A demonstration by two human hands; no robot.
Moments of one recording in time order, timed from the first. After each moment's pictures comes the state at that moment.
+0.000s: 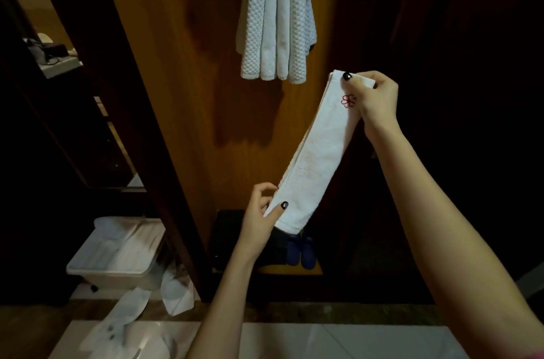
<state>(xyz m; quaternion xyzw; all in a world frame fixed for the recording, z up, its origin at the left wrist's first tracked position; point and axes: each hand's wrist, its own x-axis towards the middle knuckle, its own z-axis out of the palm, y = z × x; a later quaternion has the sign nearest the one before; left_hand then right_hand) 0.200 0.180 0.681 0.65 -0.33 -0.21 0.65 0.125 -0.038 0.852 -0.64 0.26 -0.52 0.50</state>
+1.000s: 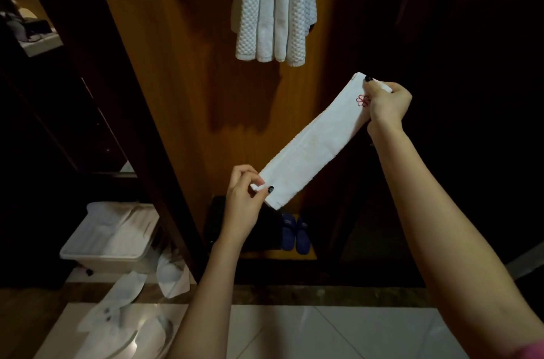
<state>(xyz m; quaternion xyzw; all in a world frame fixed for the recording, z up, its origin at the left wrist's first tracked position) 0.230 0.174 0.669 0.74 -0.39 0.00 0.55 0.130 -0.072 0.814 -0.51 0.40 -0.55 0.52</state>
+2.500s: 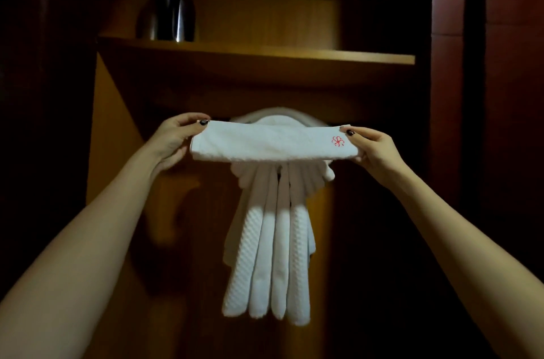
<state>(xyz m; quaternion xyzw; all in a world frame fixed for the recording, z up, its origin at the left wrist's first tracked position) 0.535 0.040 1.139 0.48 -0.45 -0.04 0.75 0.269 -0.217 1.131 -0.69 0.03 -0.52 0.51</state>
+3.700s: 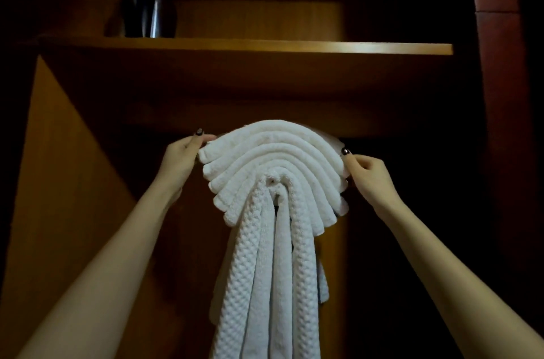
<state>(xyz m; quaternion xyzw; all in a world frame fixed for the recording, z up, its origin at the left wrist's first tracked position) 0.596 -0.066 1.139 0.52 -0.46 0.14 0.70 0.349 -0.286 1.121 -0.75 0.10 -0.58 0.30</state>
